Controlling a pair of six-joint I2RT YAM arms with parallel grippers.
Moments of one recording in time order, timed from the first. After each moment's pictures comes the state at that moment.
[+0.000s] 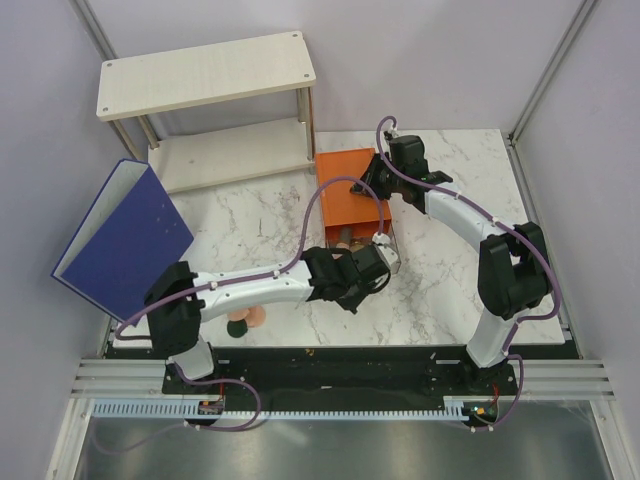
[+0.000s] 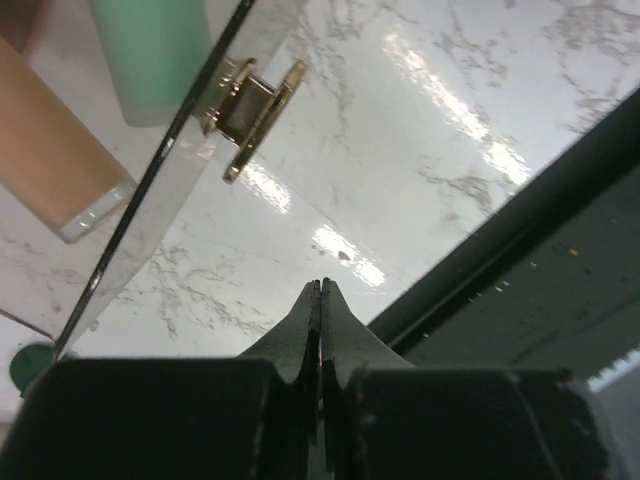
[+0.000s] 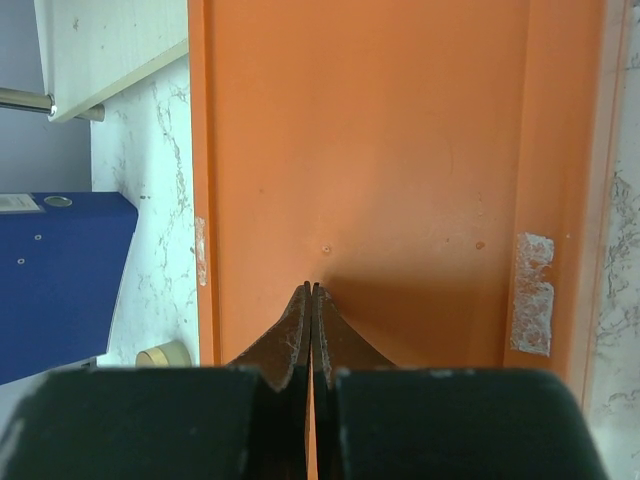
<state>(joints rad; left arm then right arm) -1.19 1.65 1.32 -0.74 -0.16 -0.33 0.39 1.79 1.38 -0.20 -0.27 0.67</state>
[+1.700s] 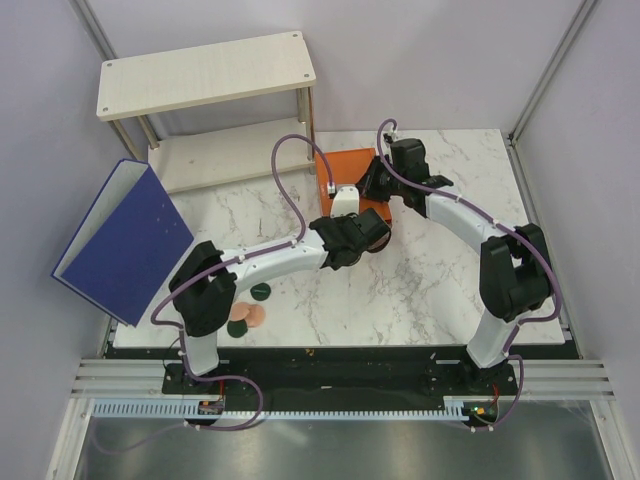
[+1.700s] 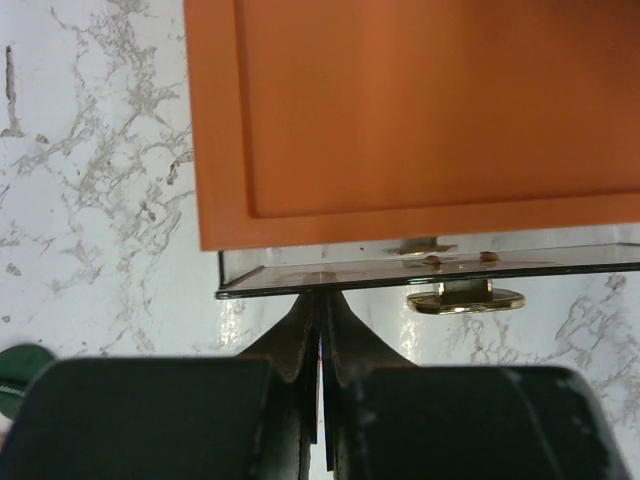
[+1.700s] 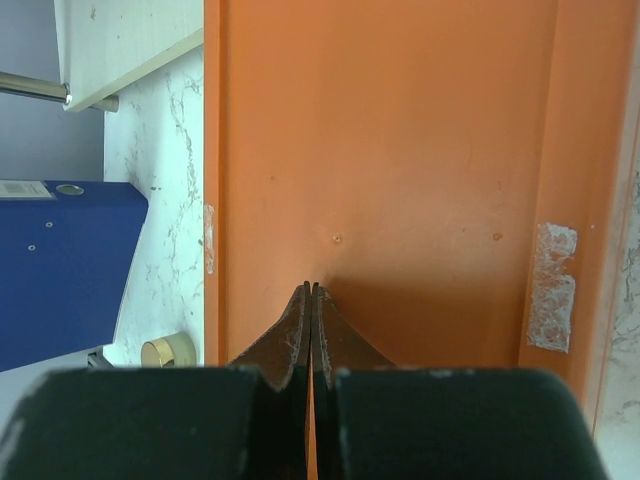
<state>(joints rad) -1.01 1.84 1.45 -0.67 -0.75 -0.87 0.39 1.78 1.33 -0.16 -0.30 0.67</state>
